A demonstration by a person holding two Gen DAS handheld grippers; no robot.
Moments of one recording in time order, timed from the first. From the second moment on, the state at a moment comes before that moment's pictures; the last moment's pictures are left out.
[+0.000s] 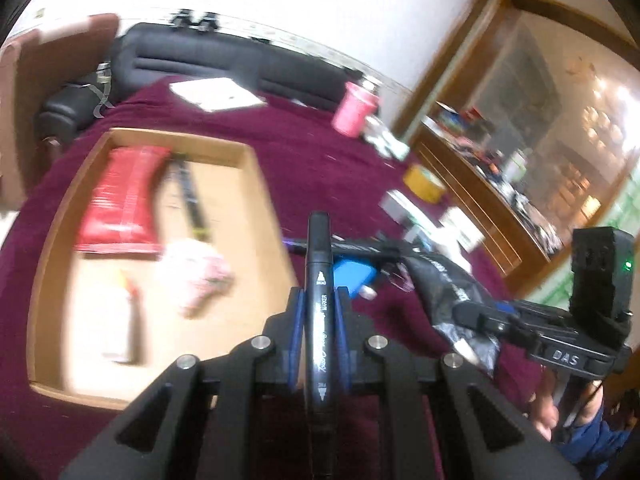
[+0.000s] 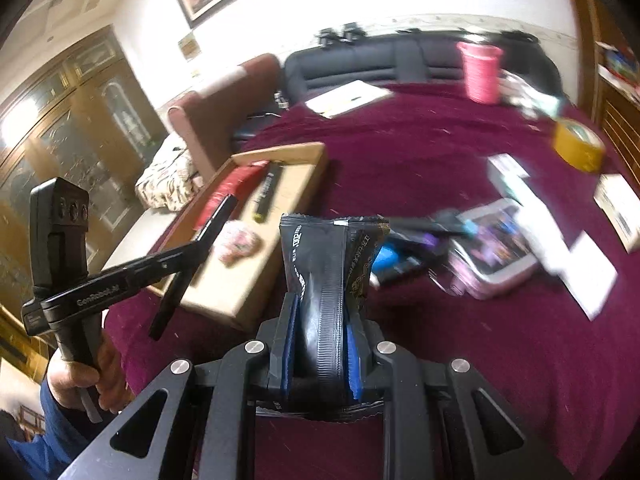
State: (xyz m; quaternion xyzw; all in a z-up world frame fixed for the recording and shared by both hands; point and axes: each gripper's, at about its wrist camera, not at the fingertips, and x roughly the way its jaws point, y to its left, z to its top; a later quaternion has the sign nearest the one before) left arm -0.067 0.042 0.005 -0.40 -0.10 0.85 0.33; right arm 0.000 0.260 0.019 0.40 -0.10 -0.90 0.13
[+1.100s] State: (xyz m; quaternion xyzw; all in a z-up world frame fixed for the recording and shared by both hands) left arm -0.213 0.002 -0.049 -0.50 -0.16 0.82 0.22; right arm -0.232 0.152 -0.040 0.47 -0.08 -0.87 0.10
